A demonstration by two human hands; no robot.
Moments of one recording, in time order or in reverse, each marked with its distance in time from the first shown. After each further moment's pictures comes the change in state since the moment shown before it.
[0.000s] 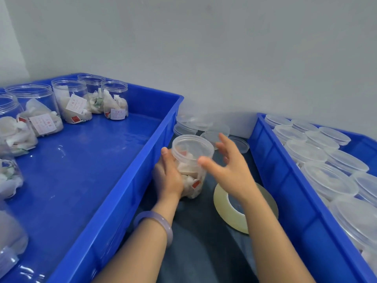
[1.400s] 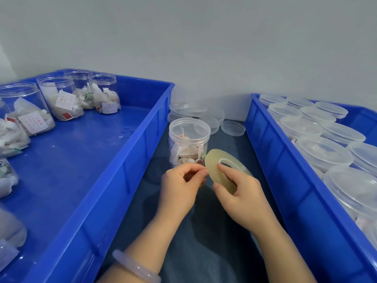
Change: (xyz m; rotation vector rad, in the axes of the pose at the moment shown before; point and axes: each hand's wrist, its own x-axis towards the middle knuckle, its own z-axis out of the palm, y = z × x) left_hand -0.059 0.021 -0.022 0.253 -0.492 0.037; right_hand -0.063 0.049 -0.012 -0.322 0.054 -0.109
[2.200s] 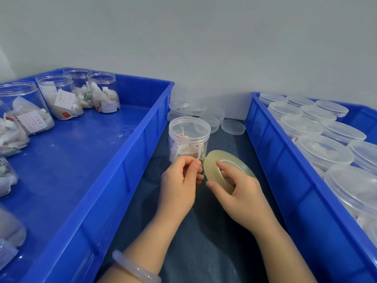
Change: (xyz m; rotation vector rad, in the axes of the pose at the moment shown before) left_hand 0.000 0.002 0.001 -0.021 0.057 0.030; right_hand -0.003 0.000 0.001 0.022 -0.004 -0.008
